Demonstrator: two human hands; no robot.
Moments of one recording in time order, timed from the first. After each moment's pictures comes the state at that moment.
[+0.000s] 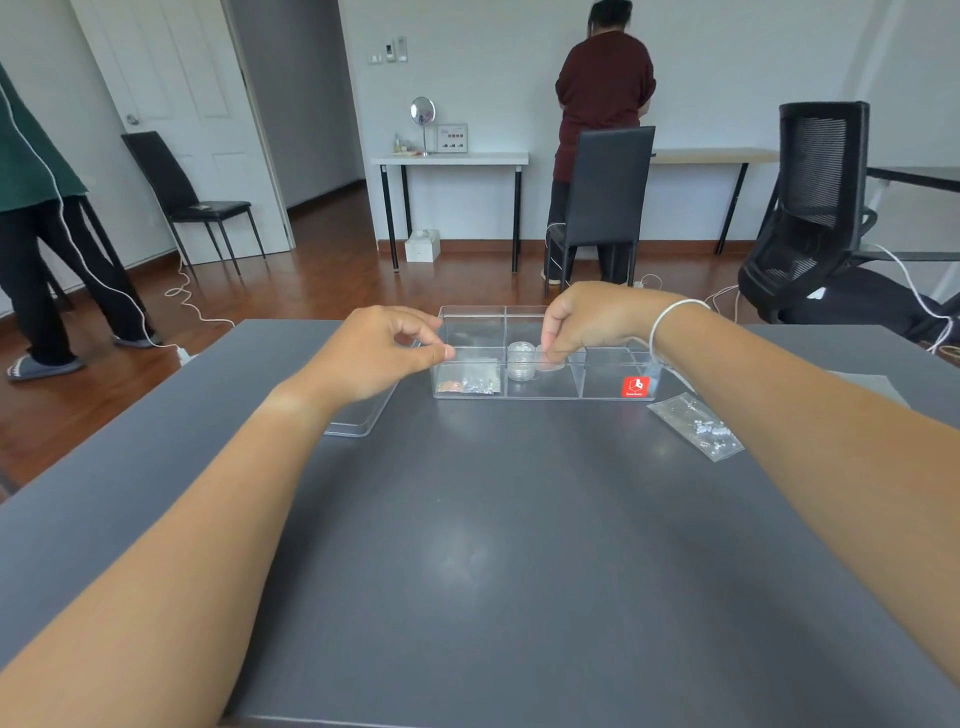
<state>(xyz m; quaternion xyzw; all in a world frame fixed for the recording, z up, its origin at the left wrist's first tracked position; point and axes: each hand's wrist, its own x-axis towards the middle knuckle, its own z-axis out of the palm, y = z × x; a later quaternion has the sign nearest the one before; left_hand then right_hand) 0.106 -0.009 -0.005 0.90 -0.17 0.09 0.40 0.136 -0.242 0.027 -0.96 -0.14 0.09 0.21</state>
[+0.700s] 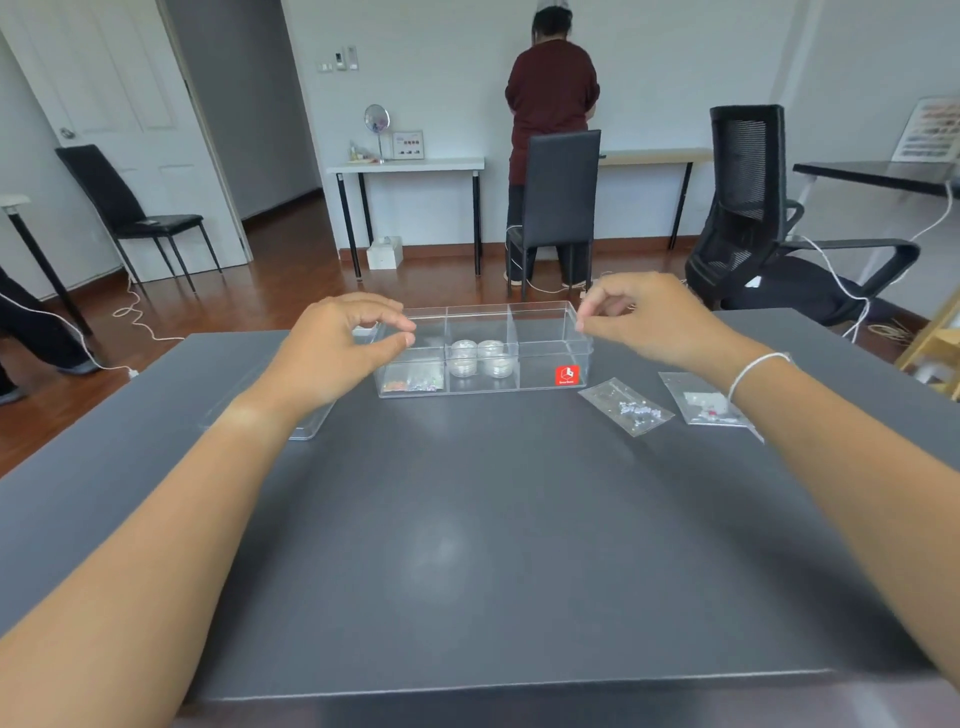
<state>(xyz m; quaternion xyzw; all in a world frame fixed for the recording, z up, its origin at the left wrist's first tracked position) 0.090 -0.031 0.002 0.88 -0.22 0.18 0.38 0.065 -0.325 0.017 -0.91 -0.13 -0.17 0.35</state>
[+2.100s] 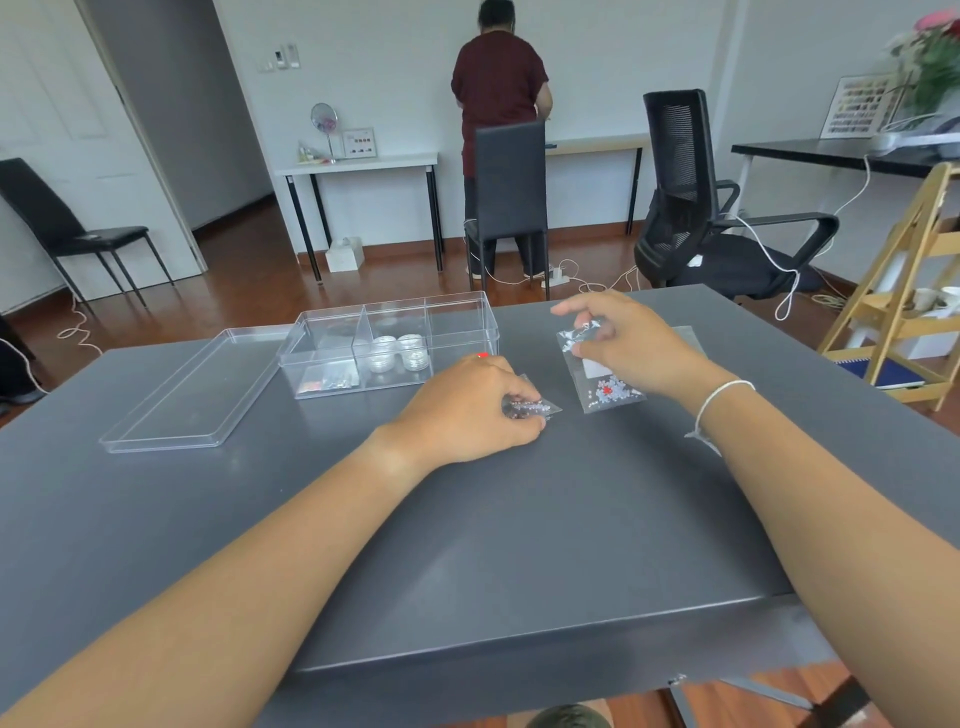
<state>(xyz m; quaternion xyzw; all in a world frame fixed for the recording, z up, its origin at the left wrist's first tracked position) 0.033 -0.194 -0.028 0.92 -0.34 0.04 0.20 0.037 -0.390 -0.021 -0.90 -0.06 -0.15 0.40</state>
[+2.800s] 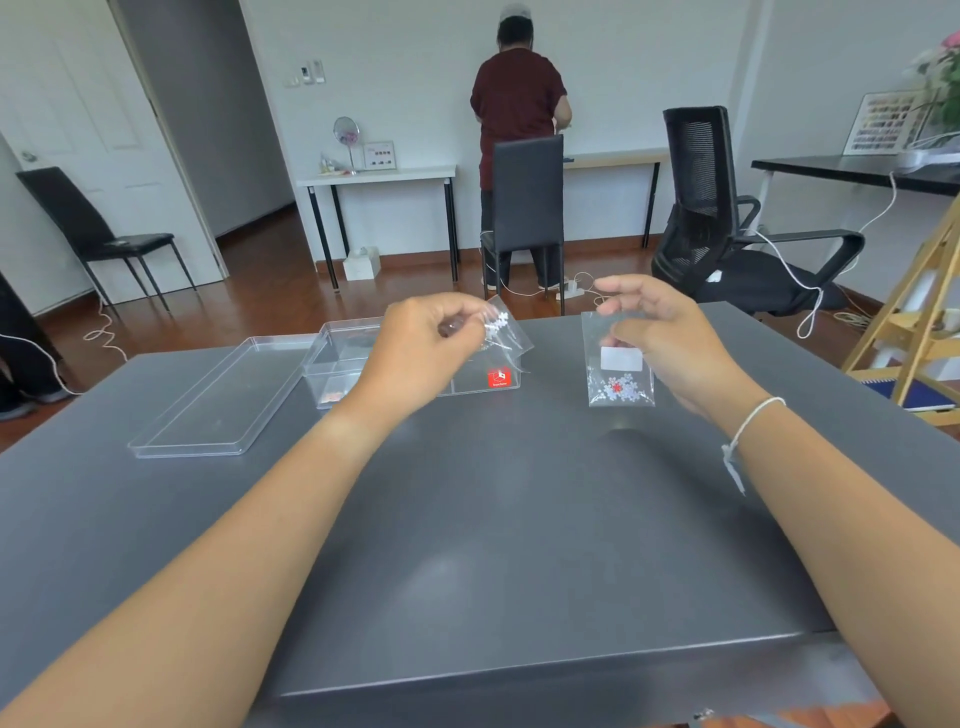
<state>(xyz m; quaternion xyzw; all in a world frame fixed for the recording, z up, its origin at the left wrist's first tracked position) 0.058 -0.161 0.007 0.82 -0.25 0.18 0.49 0.028 -0.381 -0.004 -0.78 -0.03 -0.21 0.58</state>
